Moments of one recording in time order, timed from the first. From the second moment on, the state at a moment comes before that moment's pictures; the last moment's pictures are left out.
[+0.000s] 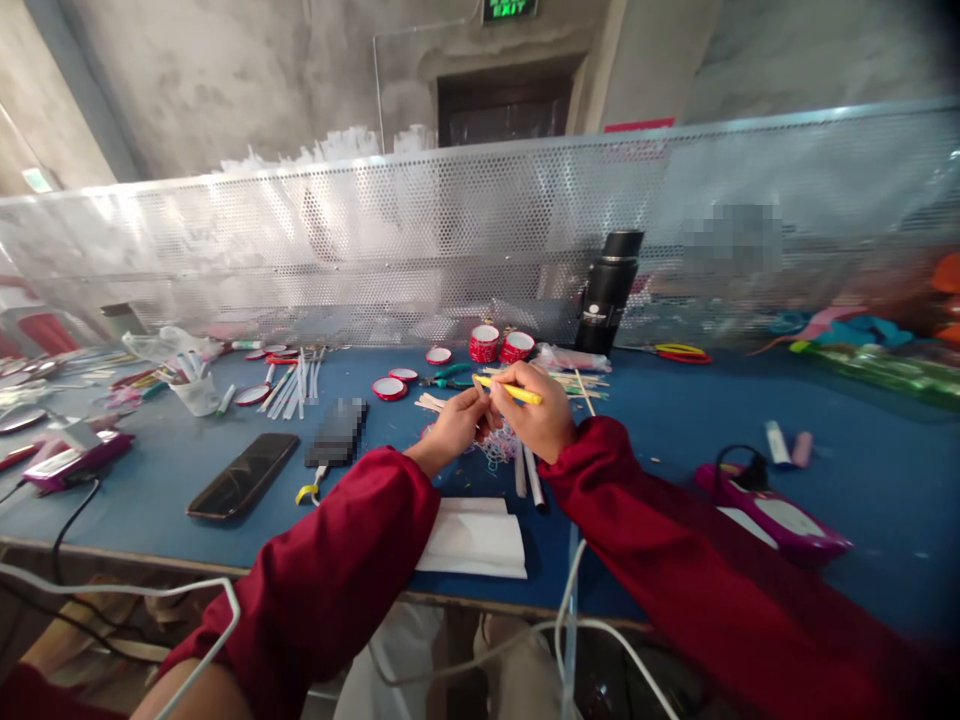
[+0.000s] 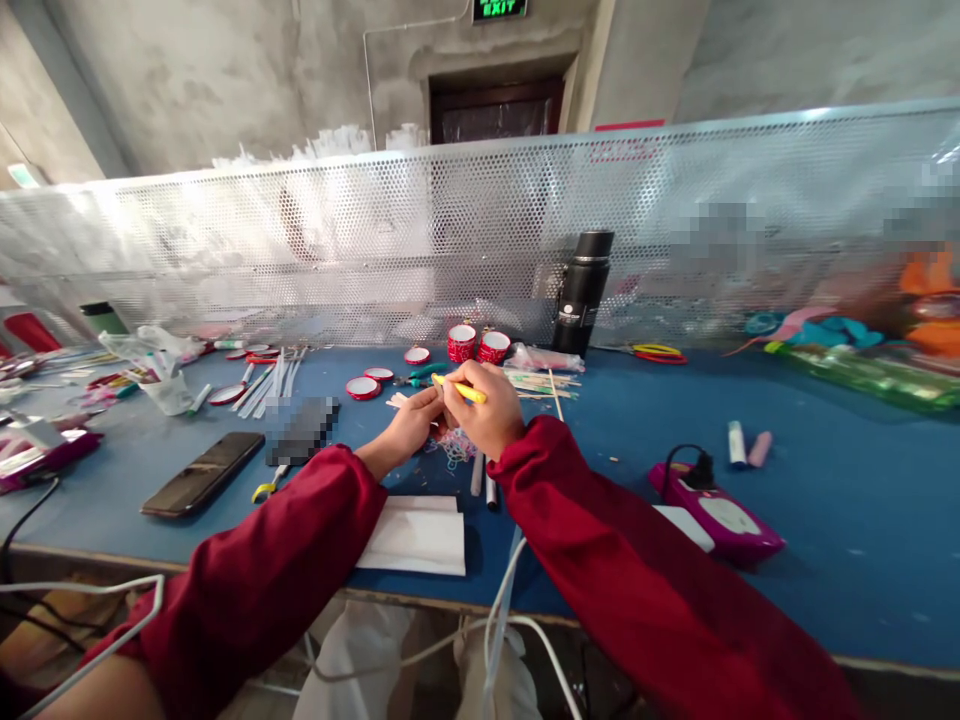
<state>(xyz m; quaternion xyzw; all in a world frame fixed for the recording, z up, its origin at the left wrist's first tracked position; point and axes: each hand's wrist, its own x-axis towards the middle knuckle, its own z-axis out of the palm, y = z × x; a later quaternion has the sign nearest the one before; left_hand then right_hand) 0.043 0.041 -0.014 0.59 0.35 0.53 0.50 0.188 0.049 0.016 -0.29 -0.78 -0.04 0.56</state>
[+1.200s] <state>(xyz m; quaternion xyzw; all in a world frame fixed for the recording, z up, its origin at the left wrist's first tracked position) 0.042 0.039 -0.009 0.60 0.35 0.51 0.50 0.189 0.043 0.018 -0.31 -0.76 -0.05 0.57</state>
